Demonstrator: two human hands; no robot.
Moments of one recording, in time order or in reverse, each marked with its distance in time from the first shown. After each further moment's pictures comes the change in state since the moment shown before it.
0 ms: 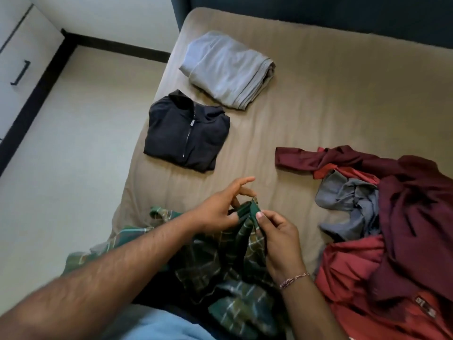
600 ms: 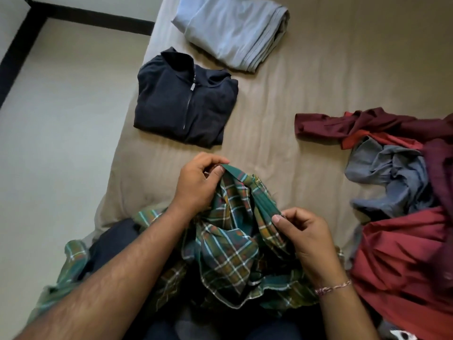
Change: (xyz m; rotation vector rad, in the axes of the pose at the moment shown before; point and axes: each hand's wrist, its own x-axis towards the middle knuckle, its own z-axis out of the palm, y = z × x) left_hand -0.019 -0.102 -0.003 -0.041 0.629 -0.036; right_hand 0.010 0.069 -0.024 -0.319 -0.046 -0.193
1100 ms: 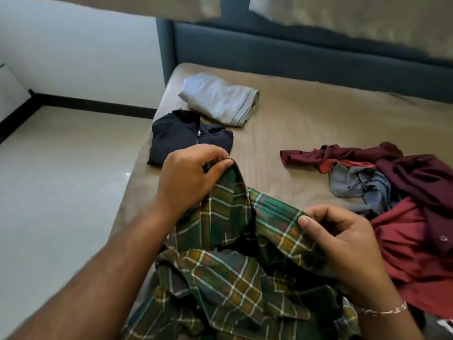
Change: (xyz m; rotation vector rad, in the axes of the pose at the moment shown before) left_hand -0.016 0.026 -0.102 0.171 0.192 0.781; right_hand -0.091 -0.023 0.053 -0.182 0.193 -0.603
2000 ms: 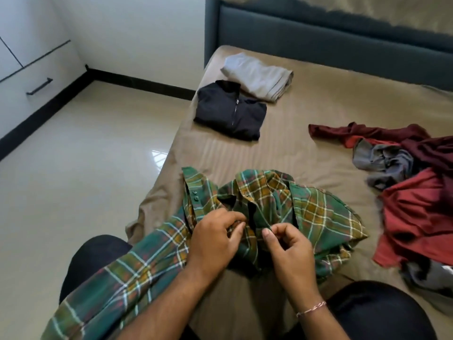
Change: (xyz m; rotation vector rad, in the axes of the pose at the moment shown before) left_hand -0.248 0.086 -0.017 0.055 -0.130 -0.447; right_hand -0.160 0.073 0.097 -0.149 0.012 0.117
